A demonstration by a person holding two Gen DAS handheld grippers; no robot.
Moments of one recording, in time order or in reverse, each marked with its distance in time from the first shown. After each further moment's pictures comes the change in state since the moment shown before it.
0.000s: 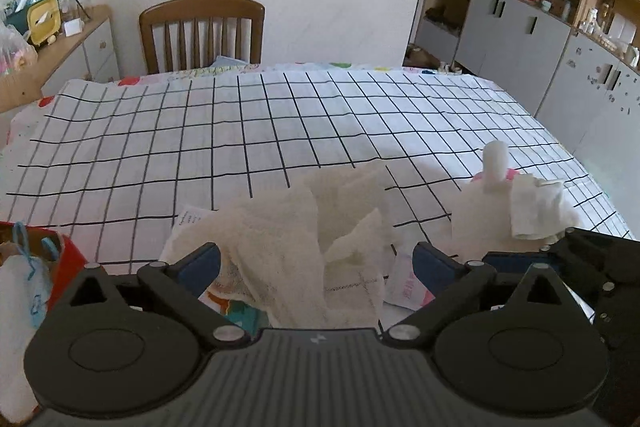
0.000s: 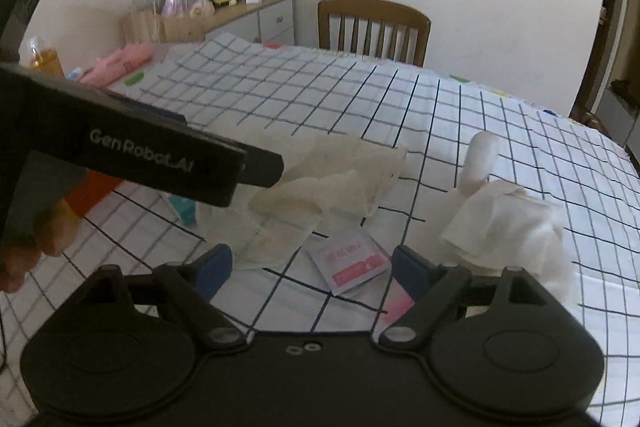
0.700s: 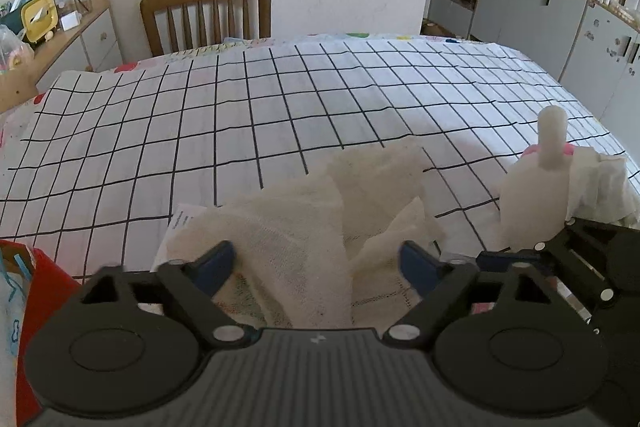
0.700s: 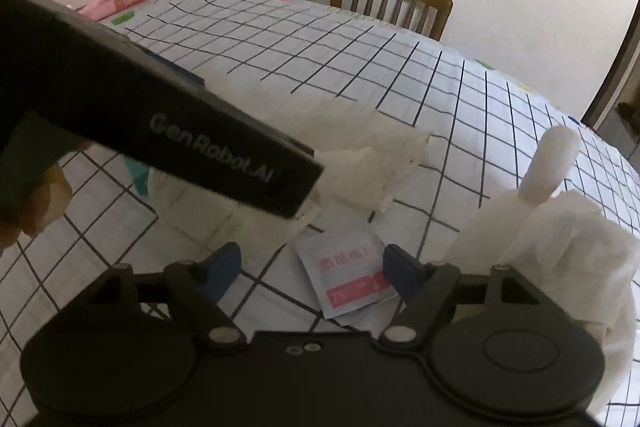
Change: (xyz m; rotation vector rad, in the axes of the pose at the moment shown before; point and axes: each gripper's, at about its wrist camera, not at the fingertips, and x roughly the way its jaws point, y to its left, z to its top) left arm 0.046 0.004 0.001 0.037 0.064 0.067; right arm 0.057 0.011 0.001 -0.115 0.096 -0.050
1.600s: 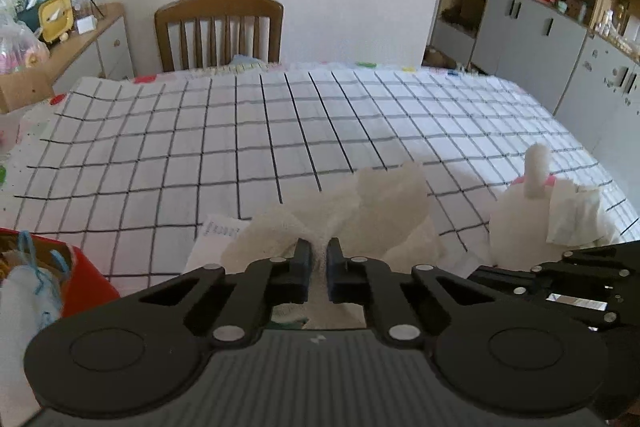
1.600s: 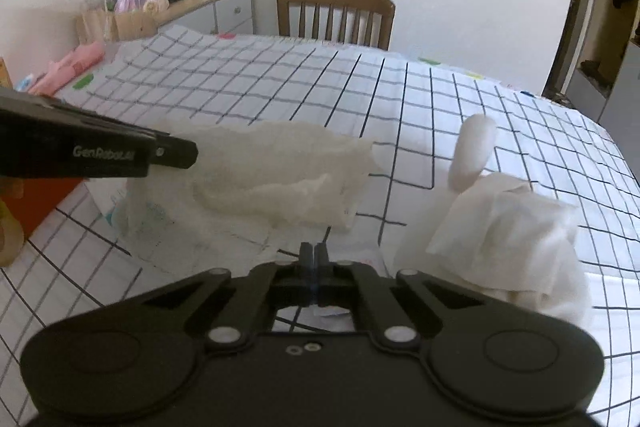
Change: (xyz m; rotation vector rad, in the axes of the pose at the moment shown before) left arm -0.034 0.018 0.002 -0.053 -0.081 -0.017; right arm -0.026 -0.024 0.001 0.192 -0.079 -0.051
